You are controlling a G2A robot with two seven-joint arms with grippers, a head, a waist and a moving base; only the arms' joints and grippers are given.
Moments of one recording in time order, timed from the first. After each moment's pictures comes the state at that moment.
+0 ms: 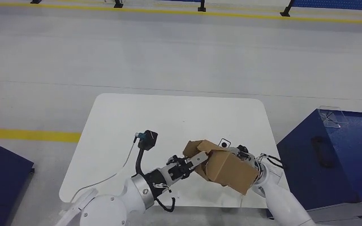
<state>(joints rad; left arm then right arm) 1.16 -1.05 -0.98 -2.35 -0.12 0.62 -0.35 -1.25 -1.04 1.18 -1.52 1.57 0.51 1.25</state>
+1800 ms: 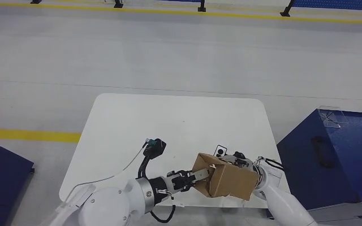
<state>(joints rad) 1.08 -1.04 -0.94 -2.33 -0.05 0.86 -0.65 -1.26 -0.98 1.13 -1.57 1.55 0.55 1.27</state>
